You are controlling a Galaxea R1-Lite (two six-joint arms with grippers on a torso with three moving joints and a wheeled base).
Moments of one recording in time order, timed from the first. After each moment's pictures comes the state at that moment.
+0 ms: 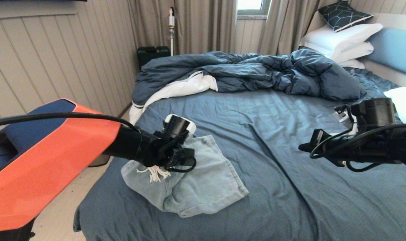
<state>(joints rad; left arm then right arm) -0.61 2.22 -1.44 -0.01 0.26 -0.37 -0.03 1.70 -0.94 -0.17 0.29 0.52</state>
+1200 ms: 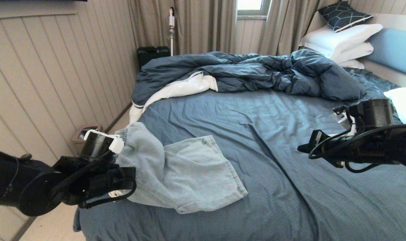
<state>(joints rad) -0.45 1.73 -0.71 -0.25 0.27 -0.34 -0.02 1.71 -0.94 -0.17 0.29 0.53</state>
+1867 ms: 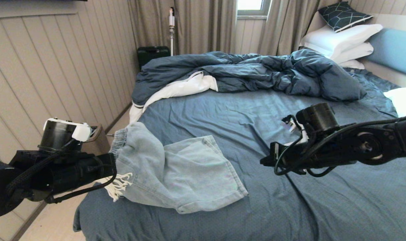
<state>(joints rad) -0.33 1.60 -0.69 -0.24 0.20 -0.46 0.28 1.81 -1.08 0.06 0.26 0.49</state>
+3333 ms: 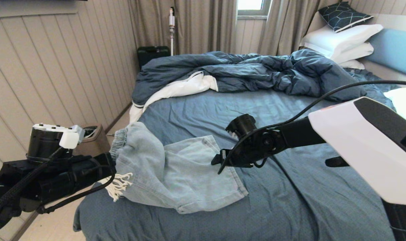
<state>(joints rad) -0.33 1.56 -0.59 -0.42 0.13 -0.56 0.46 2.28 -1.60 0.19 0.09 0.40</state>
